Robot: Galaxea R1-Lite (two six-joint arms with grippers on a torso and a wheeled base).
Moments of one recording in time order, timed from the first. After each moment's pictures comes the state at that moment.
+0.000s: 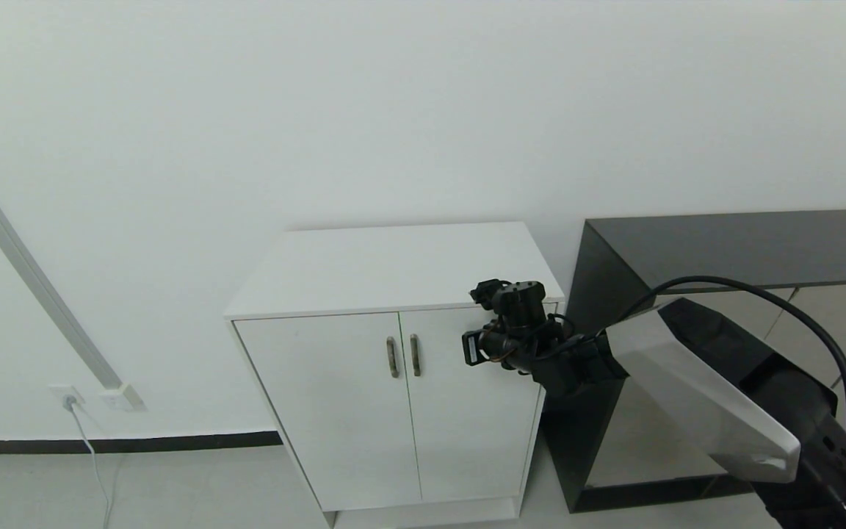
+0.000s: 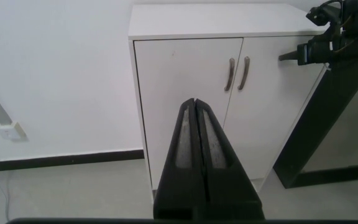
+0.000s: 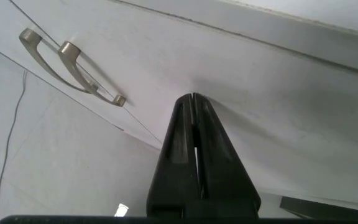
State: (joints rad) left arm 0.00 0.00 0.00 0.00 -0.01 -0.01; right arm 0.57 2.58 -1.76 -0.43 -0.01 0.11
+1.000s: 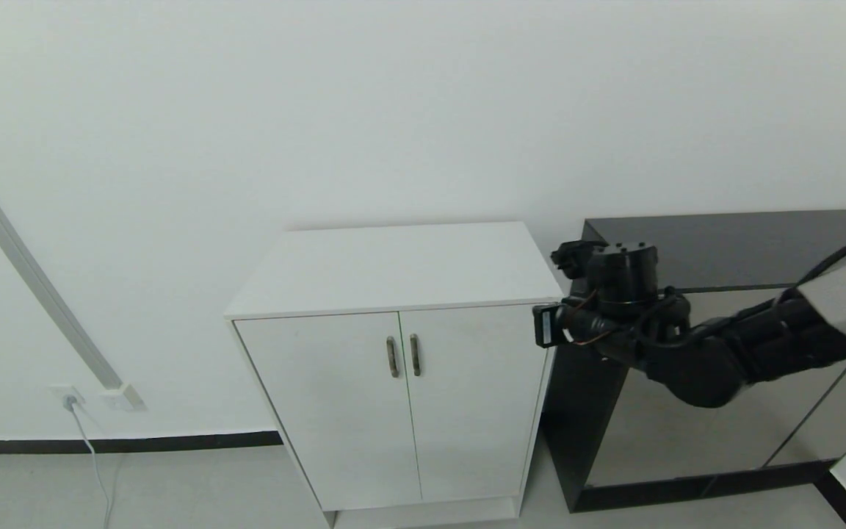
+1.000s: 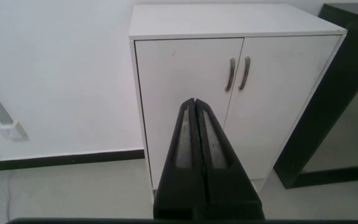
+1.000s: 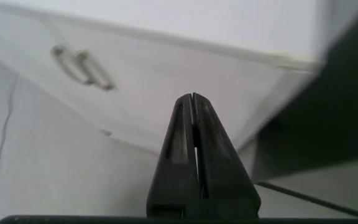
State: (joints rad) left arm 0.00 0.00 0.00 0.00 -0.01 -0.01; right arm 0.51 2.03 -1.12 -0.59 -0.11 0.11
